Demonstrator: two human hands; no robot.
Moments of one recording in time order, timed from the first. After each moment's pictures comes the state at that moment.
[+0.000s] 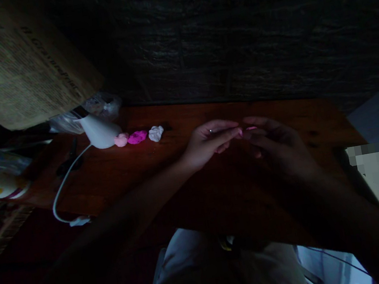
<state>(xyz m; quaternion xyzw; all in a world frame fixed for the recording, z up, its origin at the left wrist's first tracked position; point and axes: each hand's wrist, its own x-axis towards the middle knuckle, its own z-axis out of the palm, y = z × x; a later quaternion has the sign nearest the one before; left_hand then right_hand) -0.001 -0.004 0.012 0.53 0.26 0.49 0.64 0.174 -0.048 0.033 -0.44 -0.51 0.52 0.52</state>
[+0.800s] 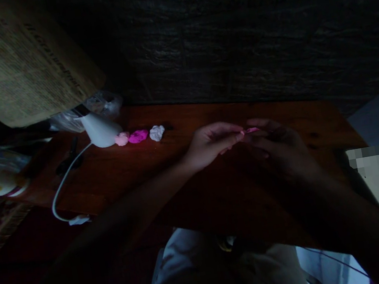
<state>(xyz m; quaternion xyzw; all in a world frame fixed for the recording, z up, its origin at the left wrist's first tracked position) -0.003 -0.010 0.017 0.58 0.27 0.47 0.61 0.174 -0.044 0.029 -0.44 -0.48 0.54 0.53</state>
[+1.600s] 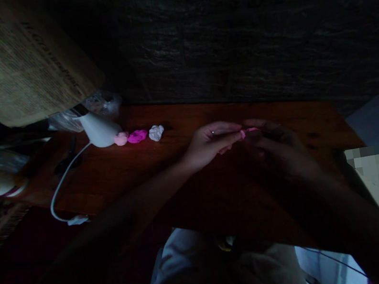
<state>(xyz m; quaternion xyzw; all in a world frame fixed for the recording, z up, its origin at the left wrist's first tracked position) 0.000 -0.008 0.015 0.55 0.27 0.47 0.64 0.175 -0.048 0.033 -0.45 -0.45 0.57 0.52</state>
